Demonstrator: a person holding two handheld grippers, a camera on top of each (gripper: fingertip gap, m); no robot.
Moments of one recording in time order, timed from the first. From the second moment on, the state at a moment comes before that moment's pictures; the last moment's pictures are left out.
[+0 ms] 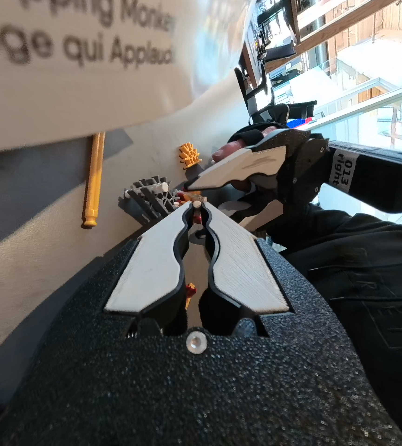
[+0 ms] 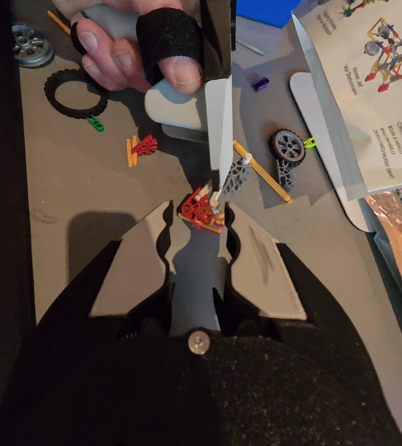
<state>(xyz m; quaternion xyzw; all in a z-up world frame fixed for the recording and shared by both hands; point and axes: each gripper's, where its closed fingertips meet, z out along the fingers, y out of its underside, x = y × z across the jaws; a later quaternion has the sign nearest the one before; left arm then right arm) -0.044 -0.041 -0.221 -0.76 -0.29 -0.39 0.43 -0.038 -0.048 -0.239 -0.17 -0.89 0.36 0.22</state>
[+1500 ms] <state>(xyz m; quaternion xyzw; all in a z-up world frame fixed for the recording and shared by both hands) -0.041 -0.054 -0.222 -0.89 0.17 0.27 0.32 -0.036 -0.042 -0.239 -0.13 -0.89 0.39 0.22</state>
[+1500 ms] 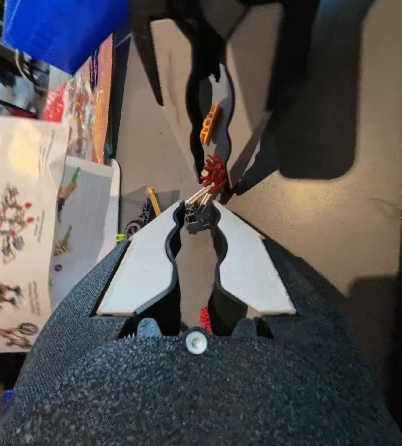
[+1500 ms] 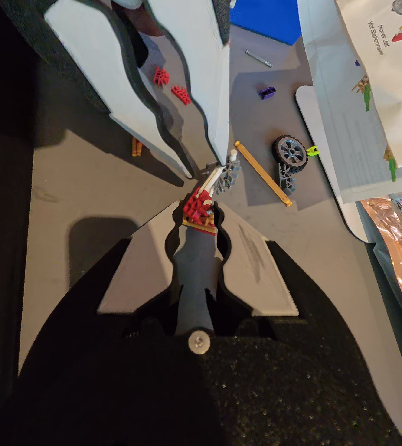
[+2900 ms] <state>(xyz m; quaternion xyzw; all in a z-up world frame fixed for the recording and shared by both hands) -0.042 -0.045 -0.242 -0.89 0.35 0.26 0.12 -0.038 -0.030 -0.223 -0.20 -0.86 0.45 0.15</state>
